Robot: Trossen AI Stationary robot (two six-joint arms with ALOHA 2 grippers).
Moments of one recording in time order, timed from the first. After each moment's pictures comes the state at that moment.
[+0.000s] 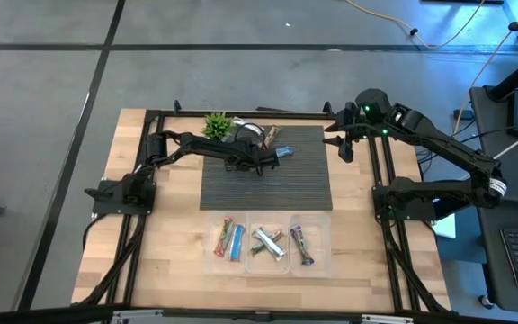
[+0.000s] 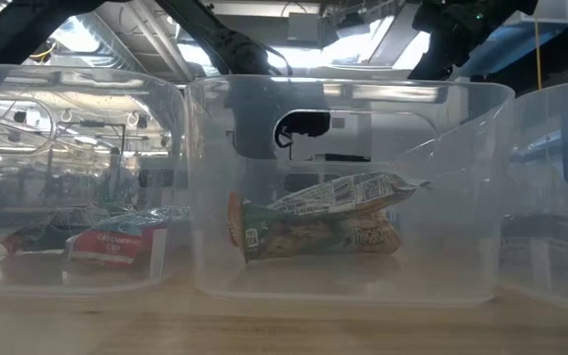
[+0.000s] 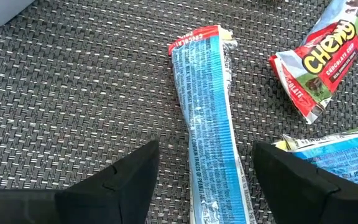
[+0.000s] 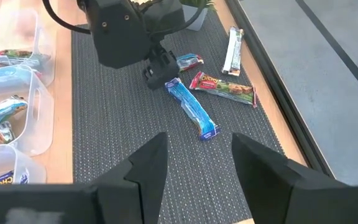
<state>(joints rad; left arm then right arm) 0.22 2.14 1.46 -0.67 -0.50 -1.53 -0.63 1.04 1.04 -0.74 -0.29 -0.30</state>
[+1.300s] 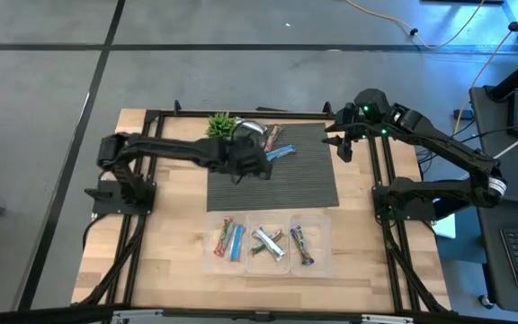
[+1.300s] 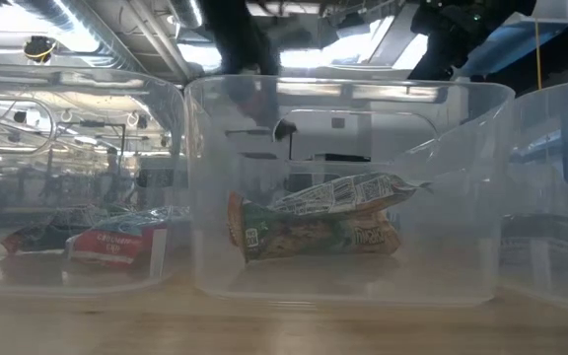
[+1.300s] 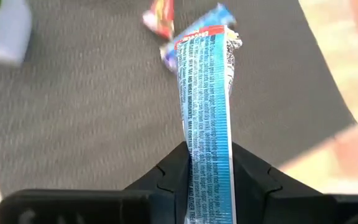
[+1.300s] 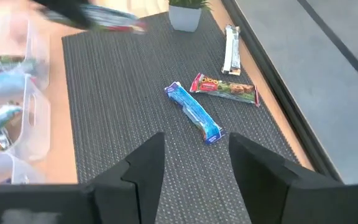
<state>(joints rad) 0.04 1.72 1.46 -0.82 -0.36 -1.18 -0.63 1.04 1.04 -0.74 -0.28 -0.25</state>
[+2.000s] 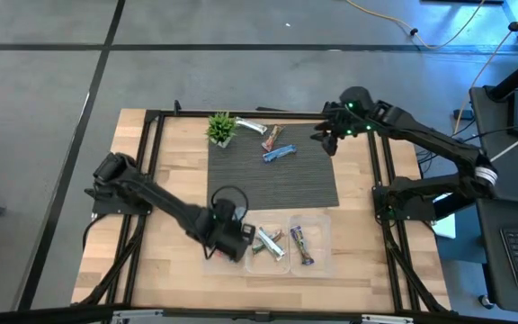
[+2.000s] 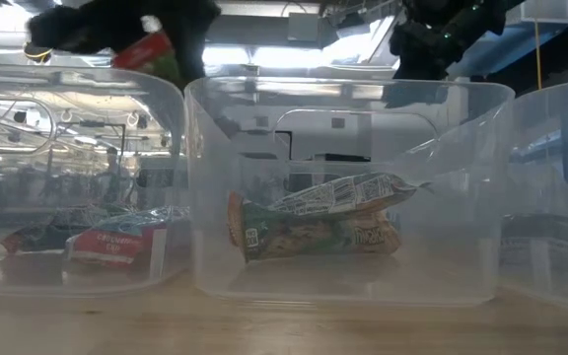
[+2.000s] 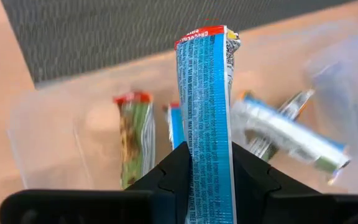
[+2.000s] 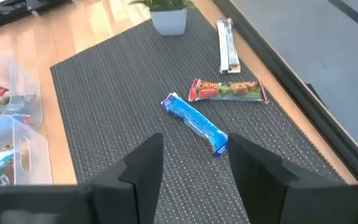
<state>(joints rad) -0.48 1.81 1.46 -1.01 -0.42 -1.82 -0.63 1.18 1.04 -0.61 -0.28 -0.06</state>
